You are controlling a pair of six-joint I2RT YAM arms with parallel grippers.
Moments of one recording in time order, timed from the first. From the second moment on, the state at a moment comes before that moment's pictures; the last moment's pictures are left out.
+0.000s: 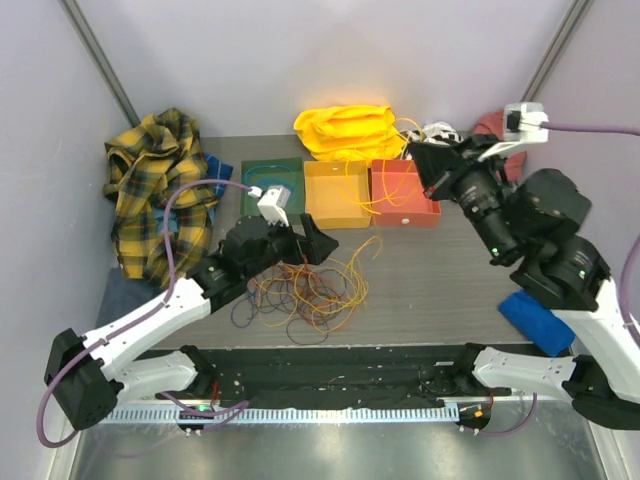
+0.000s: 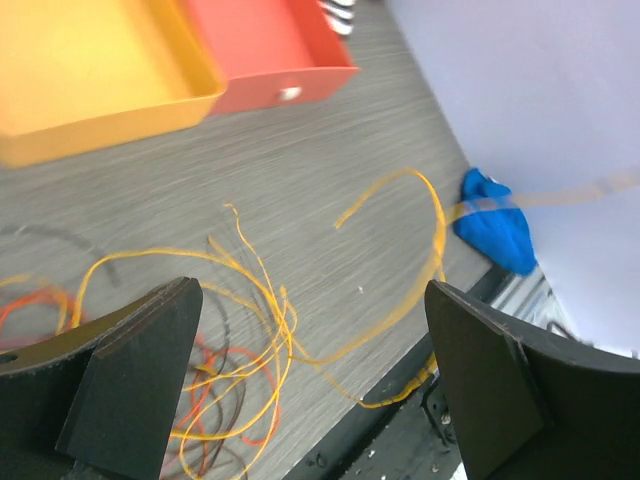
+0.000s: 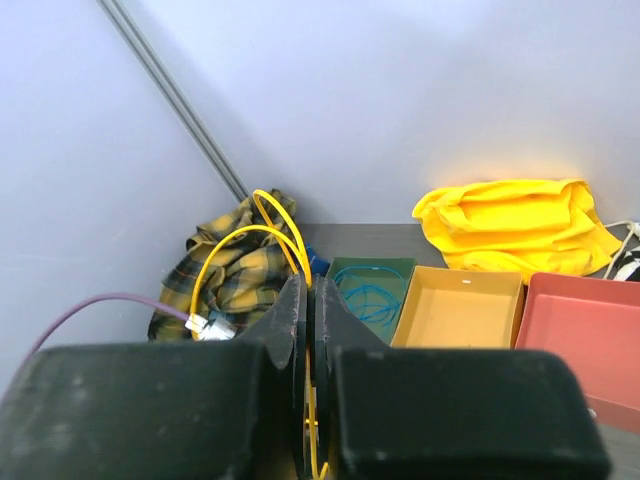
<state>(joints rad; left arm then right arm) -0.77 1.08 0.82 -0.03 0.01 -0.66 0.90 1.03 1.63 -0.45 0.51 0.33</state>
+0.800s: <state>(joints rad) -1.03 1.38 0.72 0.72 -0.04 -0.31 0.90 0.94 1.42 -0.48 0.43 0.47</state>
